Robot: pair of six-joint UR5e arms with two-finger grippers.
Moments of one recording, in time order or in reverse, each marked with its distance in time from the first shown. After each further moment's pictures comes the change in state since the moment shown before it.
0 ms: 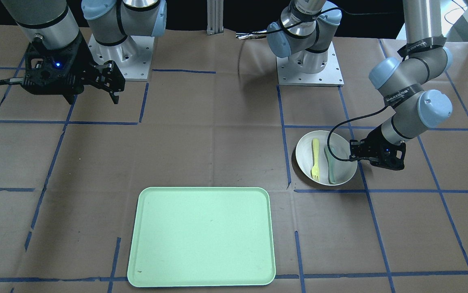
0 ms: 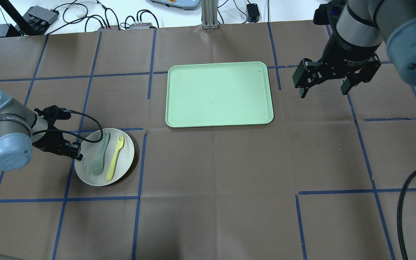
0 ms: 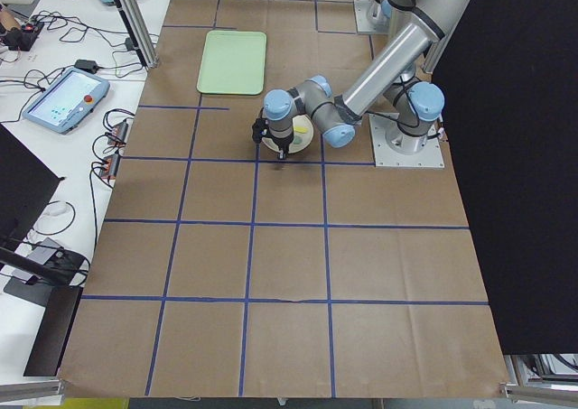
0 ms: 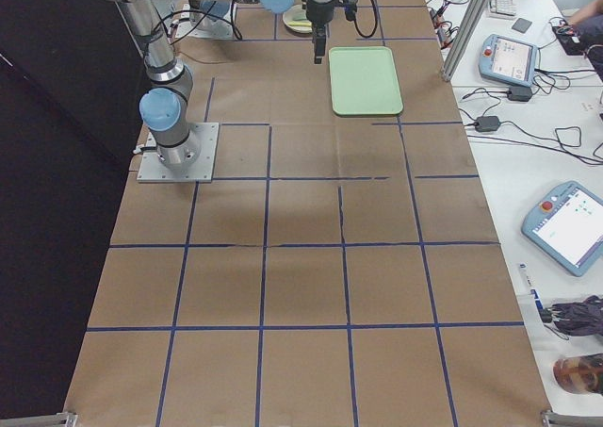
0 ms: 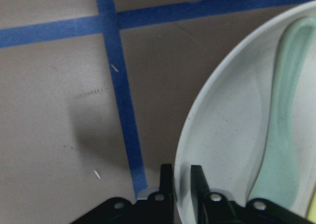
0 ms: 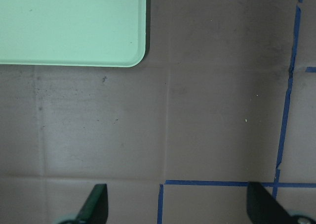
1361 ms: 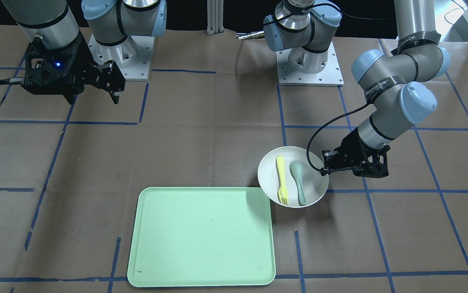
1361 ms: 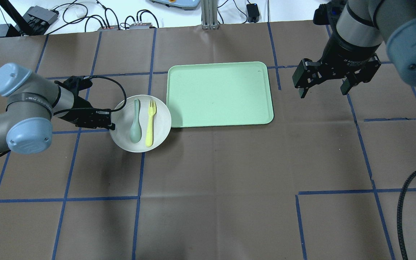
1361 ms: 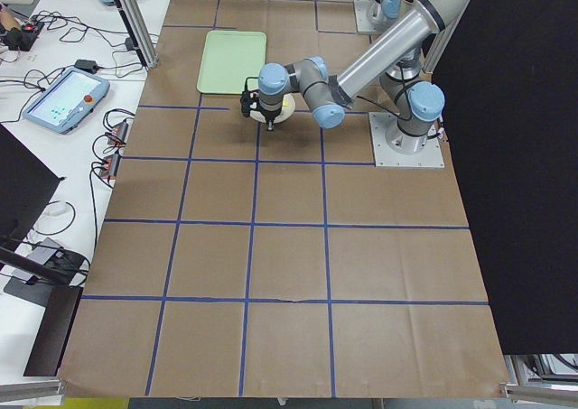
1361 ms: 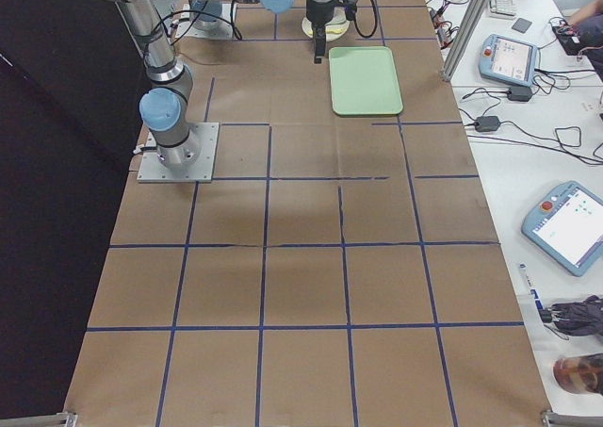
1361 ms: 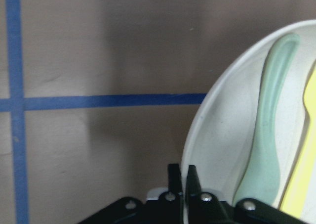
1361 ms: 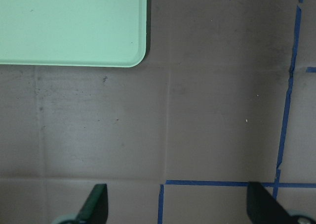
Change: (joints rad) left arm -0.244 0.030 0.116 -0.006 -0.239 -0.464; right arm 0.000 0.000 0.000 0.000 0.001 0.000
